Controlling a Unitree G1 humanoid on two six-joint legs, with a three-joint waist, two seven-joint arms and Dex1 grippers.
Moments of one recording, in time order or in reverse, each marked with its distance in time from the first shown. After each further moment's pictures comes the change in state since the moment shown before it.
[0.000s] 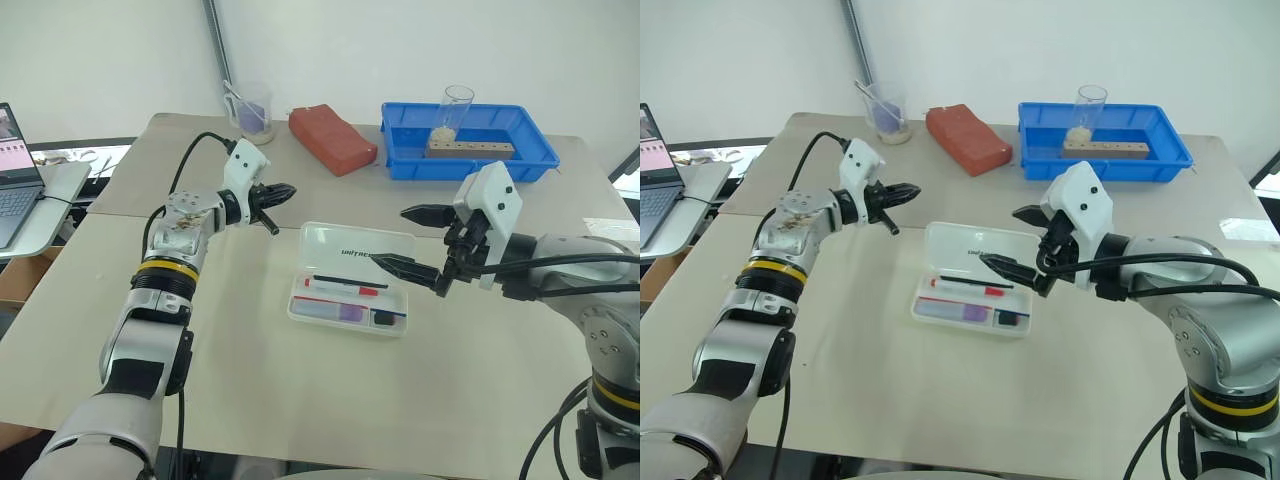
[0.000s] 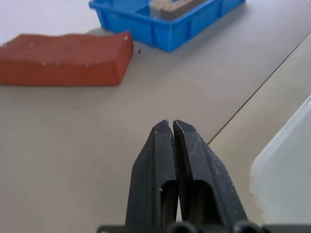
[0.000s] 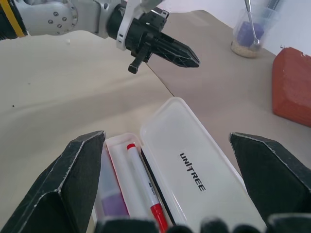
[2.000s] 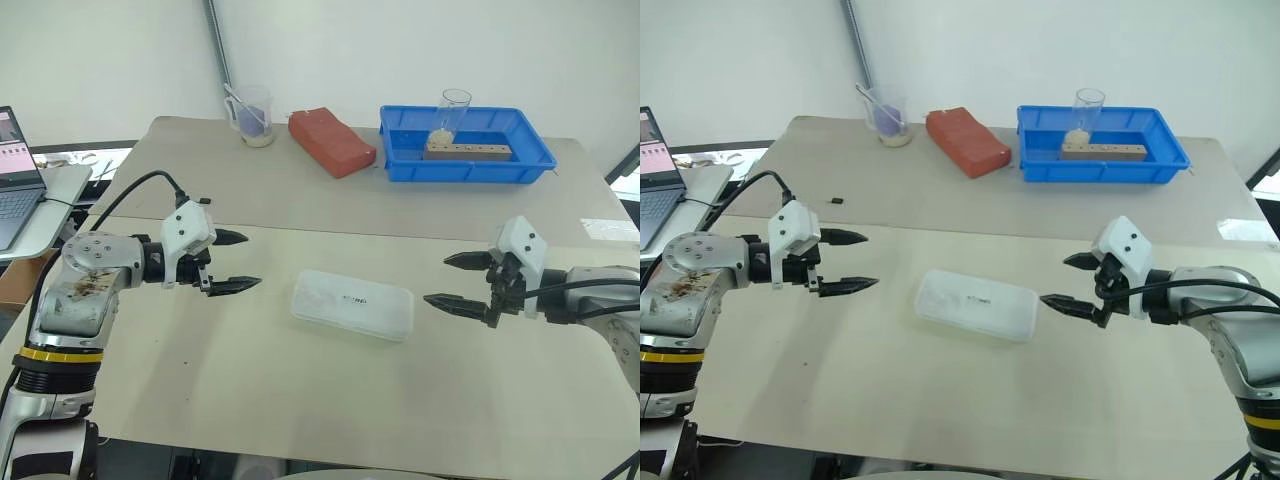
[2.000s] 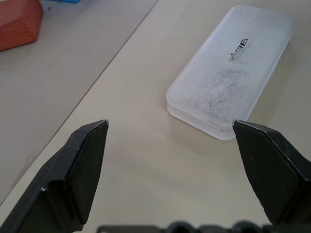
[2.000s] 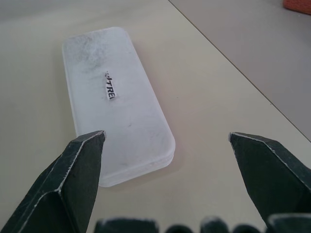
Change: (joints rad) left arm 0.624 0.391 0.201 -0.987 -0.134 0.322 -0.292; right arm 0.293 -0.247 0.028 0.368 -0.130 -0.452 0.317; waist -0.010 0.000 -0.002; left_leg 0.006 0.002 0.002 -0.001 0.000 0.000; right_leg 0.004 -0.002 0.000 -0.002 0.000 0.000
